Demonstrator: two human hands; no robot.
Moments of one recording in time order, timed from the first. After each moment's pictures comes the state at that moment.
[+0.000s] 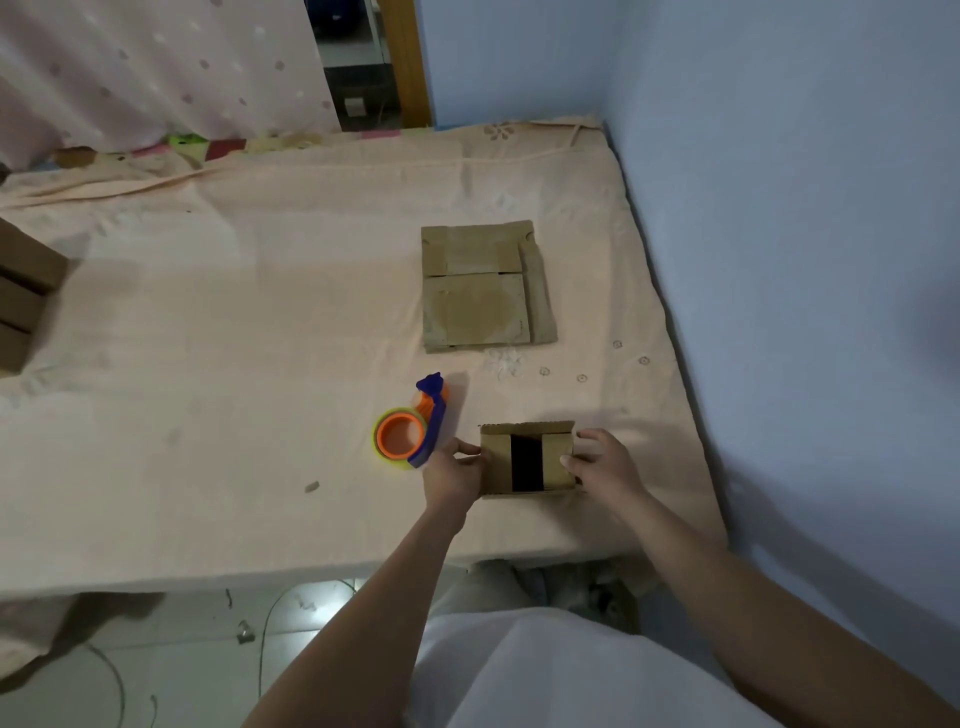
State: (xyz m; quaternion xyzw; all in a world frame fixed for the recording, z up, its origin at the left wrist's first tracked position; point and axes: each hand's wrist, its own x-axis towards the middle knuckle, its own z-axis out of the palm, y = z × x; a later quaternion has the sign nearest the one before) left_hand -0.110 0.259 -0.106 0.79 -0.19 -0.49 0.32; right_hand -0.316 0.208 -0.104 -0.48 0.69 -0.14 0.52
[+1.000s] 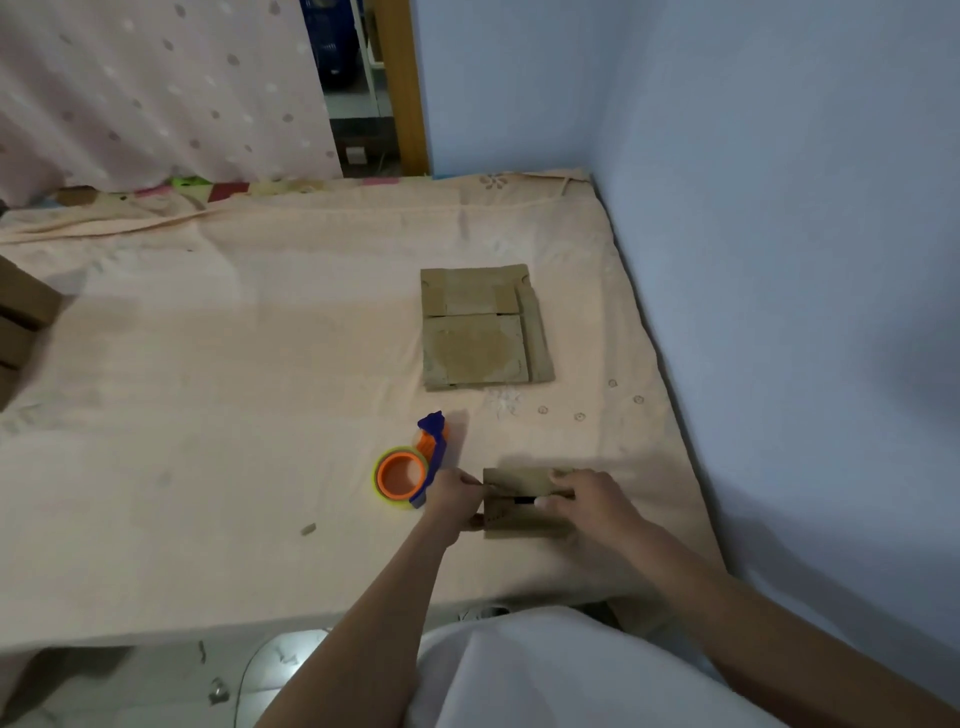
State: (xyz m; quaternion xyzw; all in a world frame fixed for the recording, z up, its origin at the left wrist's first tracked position) left_hand -0.089 0.228 -0.098 0.76 -0.23 -0.56 0.25; right_hand -0.299 0.193 -0.079 -0.70 0.59 0.03 0.41
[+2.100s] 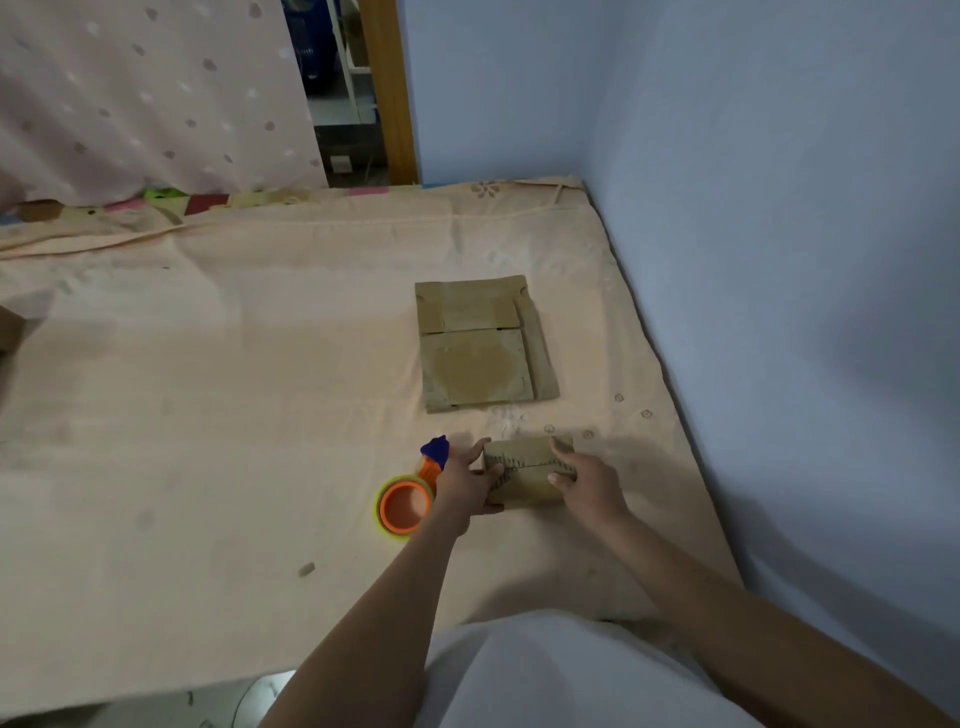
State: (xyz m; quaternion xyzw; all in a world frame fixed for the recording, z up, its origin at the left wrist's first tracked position) left_hand -0.070 0.178 -0.115 0.67 -0.23 -0.62 0.33; right_hand -0.256 0.160 -0.091 -0.64 0.66 -0.09 0.37
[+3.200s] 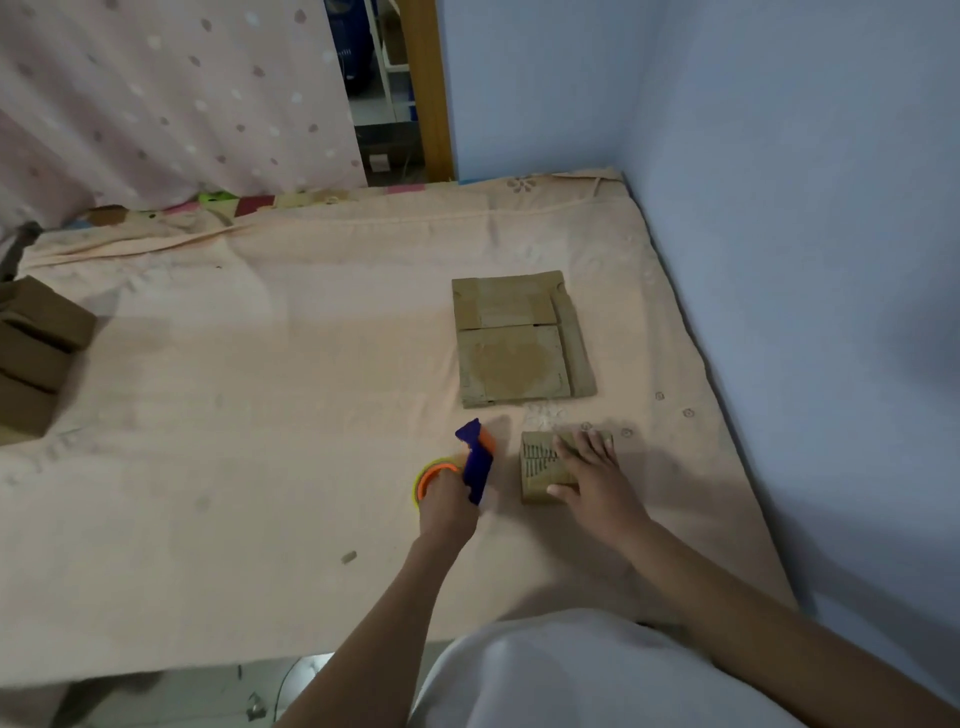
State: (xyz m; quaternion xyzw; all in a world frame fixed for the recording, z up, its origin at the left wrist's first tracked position) left_hand -0.015 0.217 -0.117 0.81 -0.46 -0.34 0.07; right_hand -0.236 0.158 -0.117 -0.81 0.53 0.02 0.25
